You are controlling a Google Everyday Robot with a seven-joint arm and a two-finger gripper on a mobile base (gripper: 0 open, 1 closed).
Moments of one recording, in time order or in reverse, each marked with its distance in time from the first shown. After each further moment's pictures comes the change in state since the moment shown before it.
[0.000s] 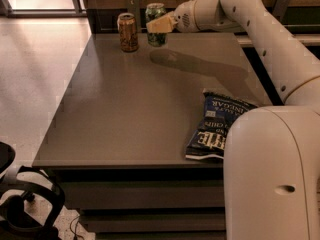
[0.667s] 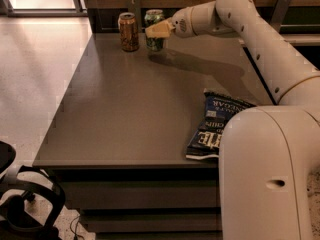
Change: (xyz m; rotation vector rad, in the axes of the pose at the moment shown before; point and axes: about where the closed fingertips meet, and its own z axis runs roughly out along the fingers) arm 0.019 -0.007 0.017 -0.002 0.015 0.049
